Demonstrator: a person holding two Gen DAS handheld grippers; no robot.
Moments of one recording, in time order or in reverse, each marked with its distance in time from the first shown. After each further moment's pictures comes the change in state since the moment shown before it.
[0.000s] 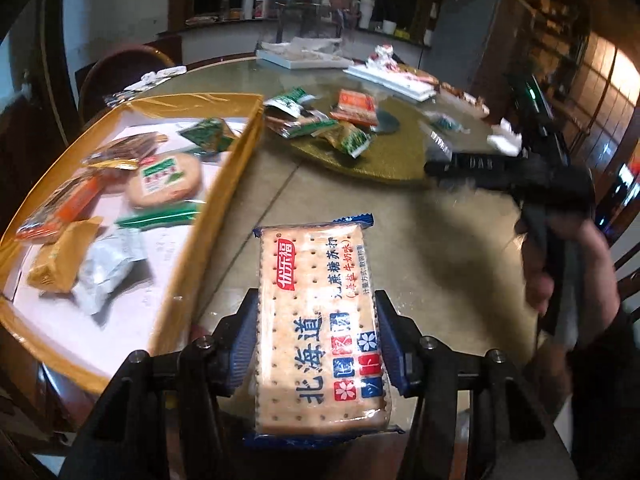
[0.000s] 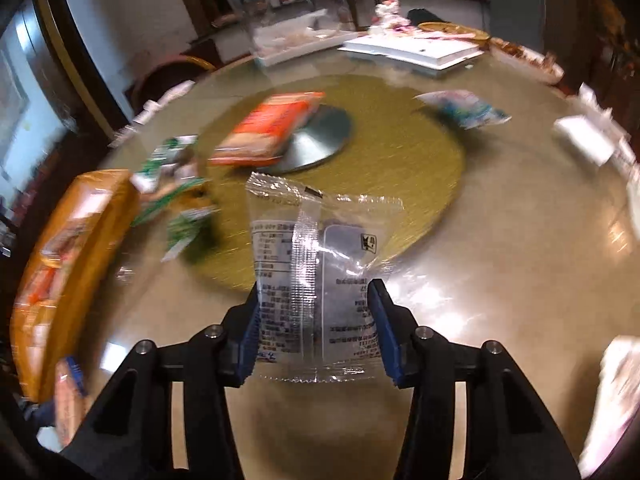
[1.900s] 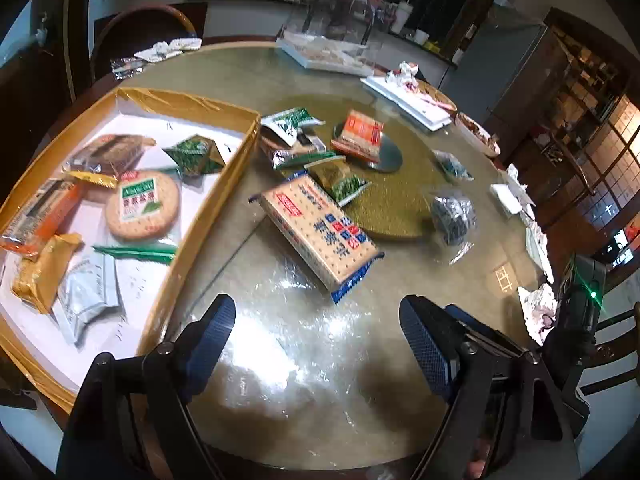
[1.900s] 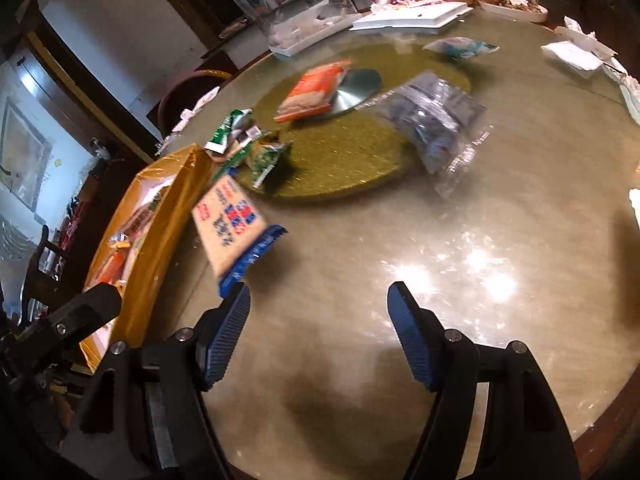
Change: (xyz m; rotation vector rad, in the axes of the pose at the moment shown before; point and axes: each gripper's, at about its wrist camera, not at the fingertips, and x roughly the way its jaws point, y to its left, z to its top) left arm 0.016 -0.021 0.055 -0.189 0.066 -0.033; right arm -0.036 0.014 -0.064 0.148 0.031 0.132
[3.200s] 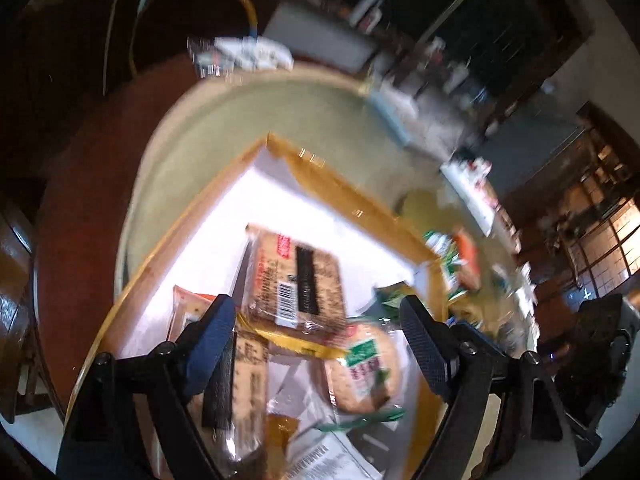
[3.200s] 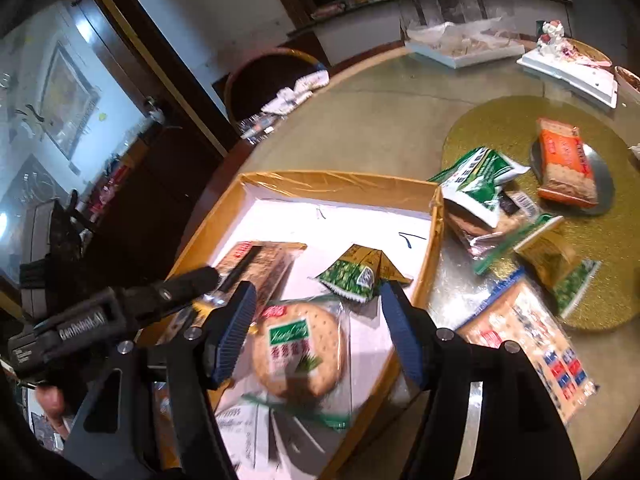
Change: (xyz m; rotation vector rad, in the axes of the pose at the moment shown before) left arm -0.013 0.217 0.087 -0.225 -0.096 -0.104; right arm 0.095 0.213 0.061 -0.203 -0.008 0.155
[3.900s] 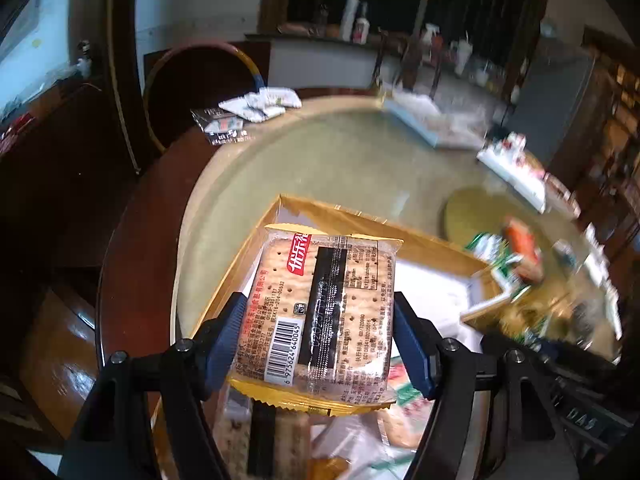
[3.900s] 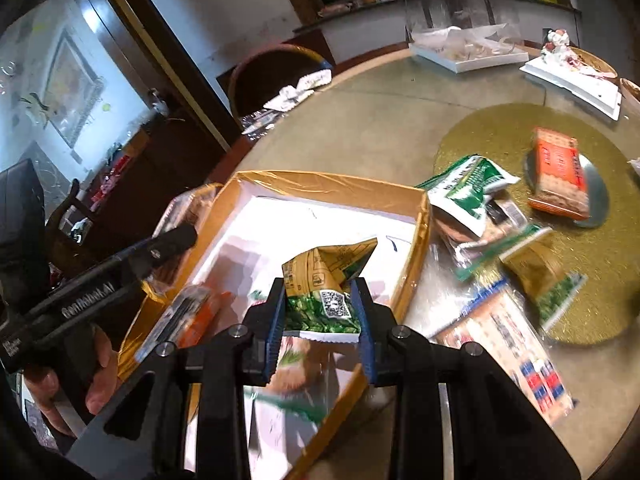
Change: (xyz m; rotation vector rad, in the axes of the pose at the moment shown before) left arm 0.032 -0.034 0.026 0.263 -0.056 0.284; right arm 0.013 -0.005 0.008 -0.041 0.039 -0.020
